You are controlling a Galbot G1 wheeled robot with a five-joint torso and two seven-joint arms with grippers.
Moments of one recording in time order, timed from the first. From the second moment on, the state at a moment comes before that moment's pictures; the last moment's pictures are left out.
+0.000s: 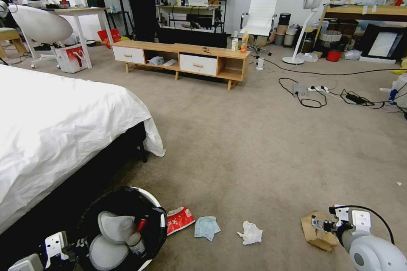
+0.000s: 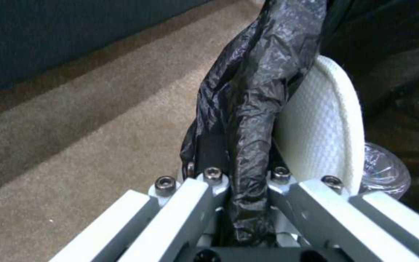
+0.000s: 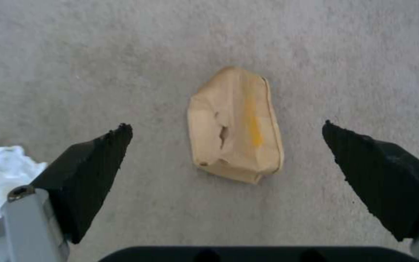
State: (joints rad) left arm 1.68 -1.53 -0.98 -2.22 -0.52 0.67 -0.05; right arm -1.40 1.00 0.66 1.83 0.72 -0.74 0.38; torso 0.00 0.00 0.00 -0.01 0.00
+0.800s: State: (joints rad) left arm 1.67 -1.53 -0.99 -2.21 -0.52 0.67 -0.05; right arm -1.28 1.03 0.60 1.51 0.64 -0.65 0.30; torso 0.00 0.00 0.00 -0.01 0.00
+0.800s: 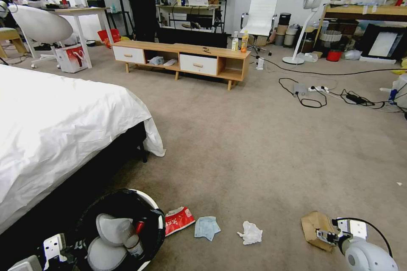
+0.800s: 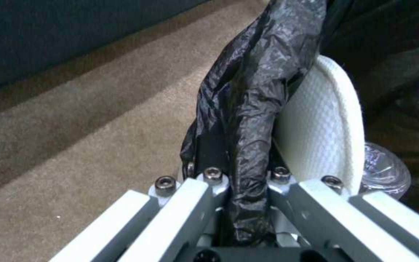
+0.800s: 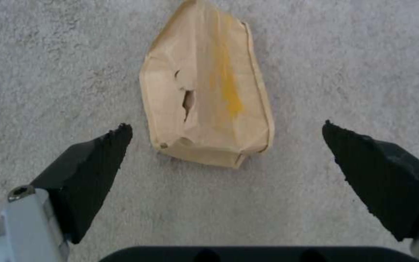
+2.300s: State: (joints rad) left arm 1.71 -1.54 -1.03 -2.25 -0.53 0.66 -0.05; right arm -1.11 1.09 0.49 1.30 0.59 -0.59 0.27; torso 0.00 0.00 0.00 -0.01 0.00
